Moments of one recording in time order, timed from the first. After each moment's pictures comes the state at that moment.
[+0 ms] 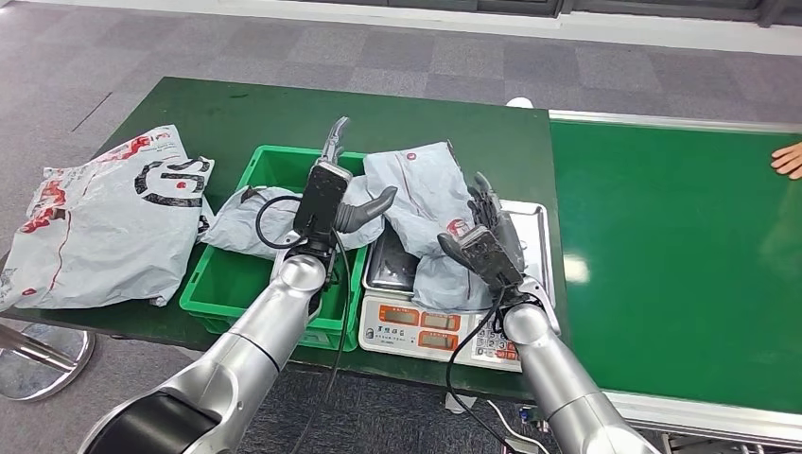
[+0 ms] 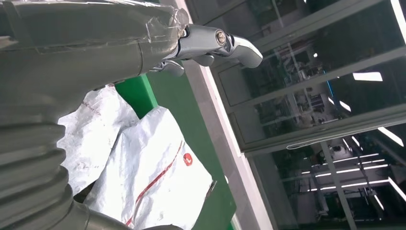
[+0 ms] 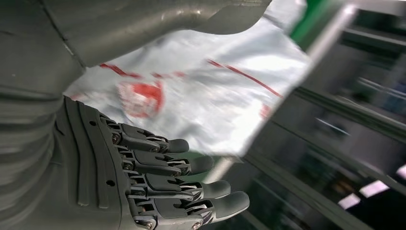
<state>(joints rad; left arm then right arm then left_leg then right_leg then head) -0.79 -0.29 -0.31 -0.58 -0.15 0.33 -0.52 -0.47 0.08 0.34 -0.96 0.31 -0.36 -0.50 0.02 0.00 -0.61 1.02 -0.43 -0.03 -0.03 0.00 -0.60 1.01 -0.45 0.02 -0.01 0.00</state>
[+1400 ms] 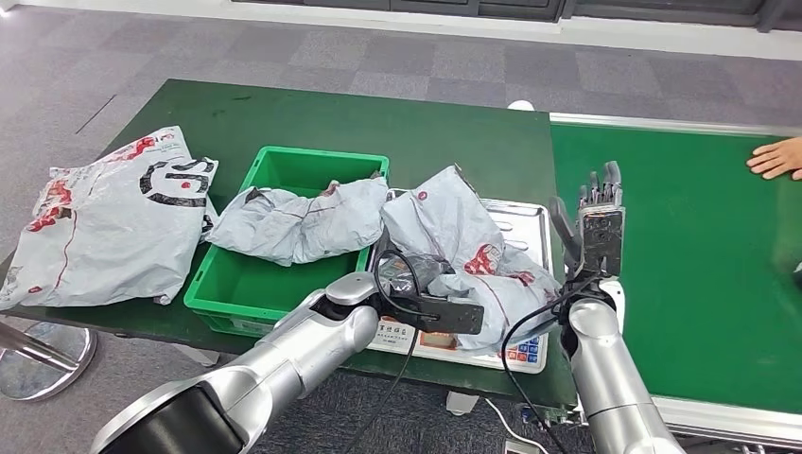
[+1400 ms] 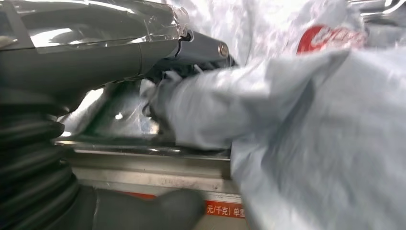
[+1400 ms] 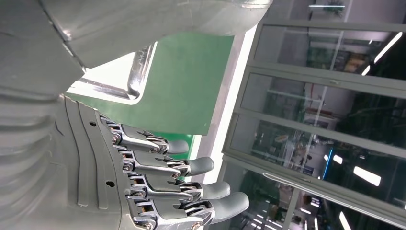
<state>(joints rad) -0.85 -0.32 -0.82 -0.34 -0.78 -0.12 -0.06 -0.42 0.00 0.13 -1.09 0.12 -0.54 -0.46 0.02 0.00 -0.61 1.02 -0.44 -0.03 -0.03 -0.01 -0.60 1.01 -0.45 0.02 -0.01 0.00</state>
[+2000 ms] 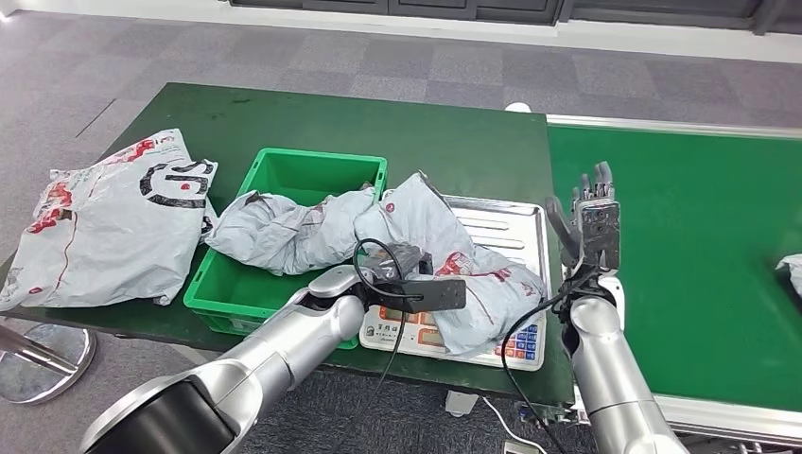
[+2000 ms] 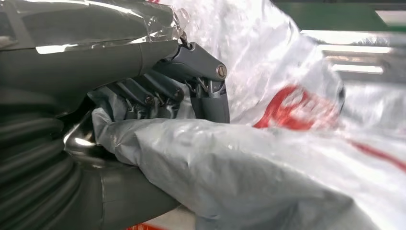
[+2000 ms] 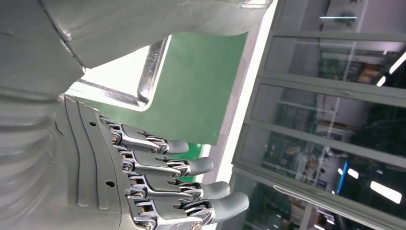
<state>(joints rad) -0.86 -0.30 -0.75 -0.36 -0.63 -0.03 -0.13 -0.42 0.00 0.13 -1.09 0.12 -0.49 -0.39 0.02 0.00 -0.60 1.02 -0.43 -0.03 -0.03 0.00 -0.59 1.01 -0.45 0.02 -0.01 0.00</state>
